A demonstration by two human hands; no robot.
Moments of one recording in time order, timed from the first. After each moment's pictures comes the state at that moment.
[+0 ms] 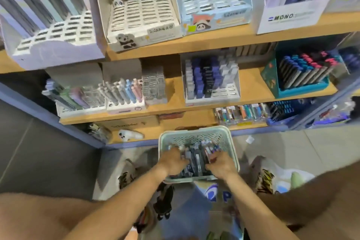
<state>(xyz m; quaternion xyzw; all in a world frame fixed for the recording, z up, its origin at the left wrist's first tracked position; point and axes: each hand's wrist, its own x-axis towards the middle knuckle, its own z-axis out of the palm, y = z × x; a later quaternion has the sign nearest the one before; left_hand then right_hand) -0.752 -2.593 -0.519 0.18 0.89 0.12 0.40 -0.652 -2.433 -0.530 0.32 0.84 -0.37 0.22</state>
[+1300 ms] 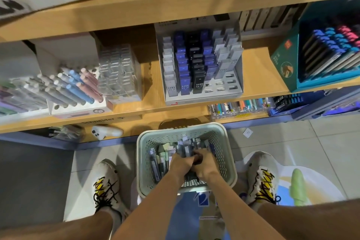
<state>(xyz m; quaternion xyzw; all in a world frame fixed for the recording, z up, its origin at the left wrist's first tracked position) -0.744 -2.505 -0.669 -0.24 0.73 0.46 0.45 -0.688 -2.415 -0.663 0.39 0.71 -0.56 0.16</state>
